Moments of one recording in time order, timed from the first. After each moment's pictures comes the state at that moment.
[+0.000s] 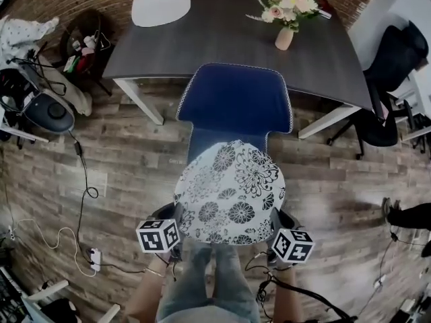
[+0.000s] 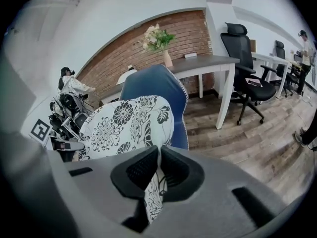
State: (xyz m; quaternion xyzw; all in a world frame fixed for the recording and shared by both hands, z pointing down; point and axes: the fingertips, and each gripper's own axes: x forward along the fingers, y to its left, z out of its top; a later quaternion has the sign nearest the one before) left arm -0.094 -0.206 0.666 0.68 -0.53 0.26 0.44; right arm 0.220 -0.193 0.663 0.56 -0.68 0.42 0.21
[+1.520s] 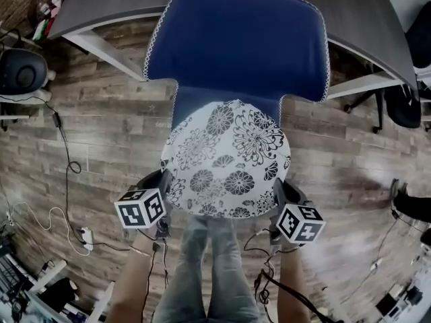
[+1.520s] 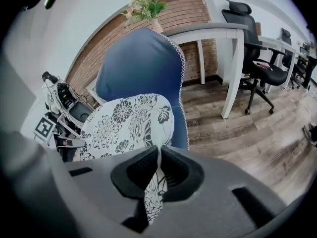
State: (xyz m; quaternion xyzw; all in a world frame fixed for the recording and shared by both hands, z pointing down) left arm -0.108 -0.231 0.724 0.67 -0.51 0.26 0.48; right arm 0.217 -0.205 0.700 0.56 -0.66 0.44 0.25
